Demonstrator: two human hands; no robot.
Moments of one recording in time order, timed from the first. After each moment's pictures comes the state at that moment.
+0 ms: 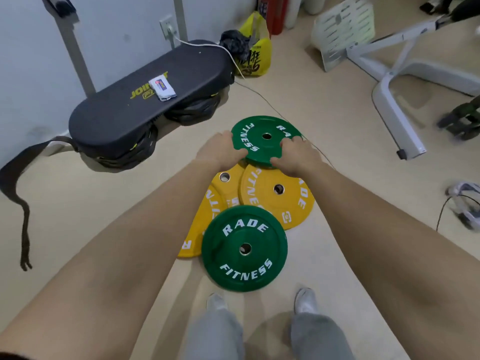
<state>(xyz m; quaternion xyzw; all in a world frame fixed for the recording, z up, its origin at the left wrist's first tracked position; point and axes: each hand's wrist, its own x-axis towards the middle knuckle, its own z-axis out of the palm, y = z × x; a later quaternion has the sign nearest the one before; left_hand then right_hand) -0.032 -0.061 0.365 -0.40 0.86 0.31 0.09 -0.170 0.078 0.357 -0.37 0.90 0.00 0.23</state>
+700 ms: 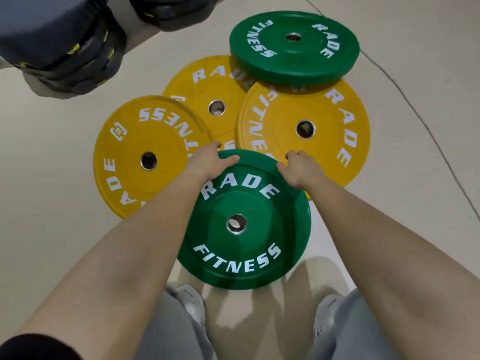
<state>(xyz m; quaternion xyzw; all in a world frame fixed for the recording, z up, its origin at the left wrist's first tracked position) 0.001 0.003 -0.163 -0.51 0.78 0.33 0.16 -0.187 0.163 -0.184 -0.39 0.85 0.02 0.36</state>
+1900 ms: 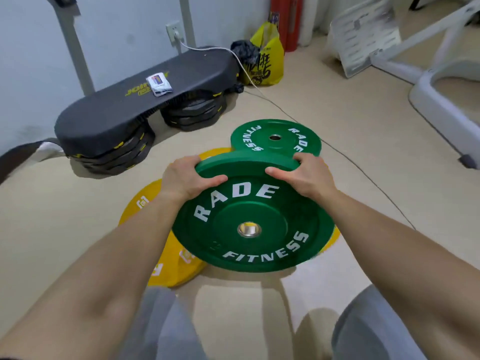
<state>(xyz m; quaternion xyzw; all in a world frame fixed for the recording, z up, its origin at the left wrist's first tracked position) 0.019 -0.022 0.015 -0.43 0.89 0.14 -0.09 -0.212 0.171 0.020 -0.36 0.86 -0.29 0.20</state>
